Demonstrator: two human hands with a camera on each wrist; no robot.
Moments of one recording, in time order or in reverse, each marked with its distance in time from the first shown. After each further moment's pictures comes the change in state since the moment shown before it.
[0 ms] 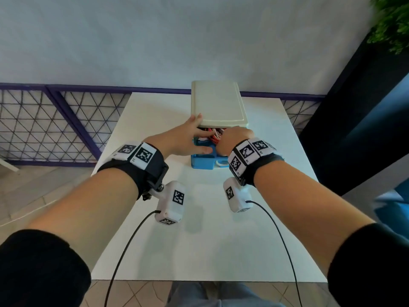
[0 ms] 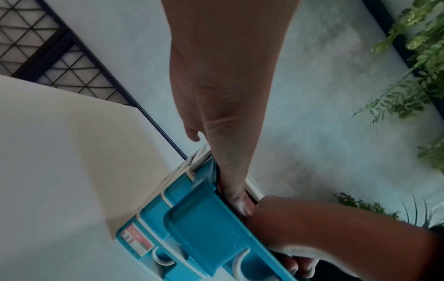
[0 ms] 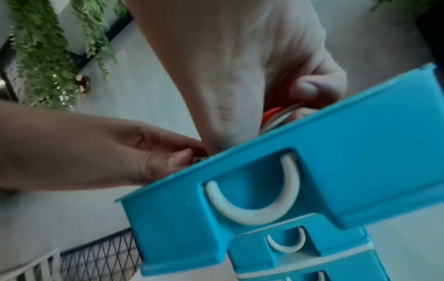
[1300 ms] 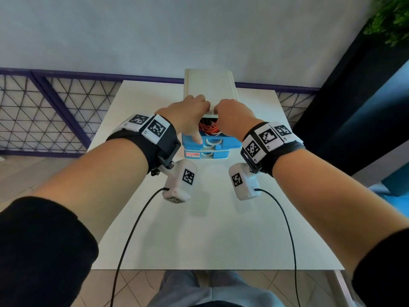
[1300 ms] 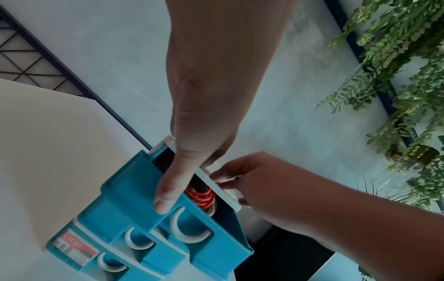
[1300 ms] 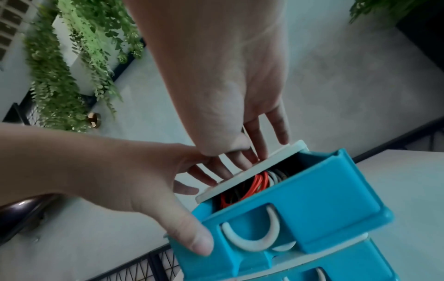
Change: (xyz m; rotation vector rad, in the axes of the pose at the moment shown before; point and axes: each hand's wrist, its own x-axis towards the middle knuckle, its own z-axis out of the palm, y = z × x) left_hand 0.026 0.031 -0.013 0.375 0.063 -0.027; right_hand 0.010 0.021 -0.015 0.176 0.218 -0.199
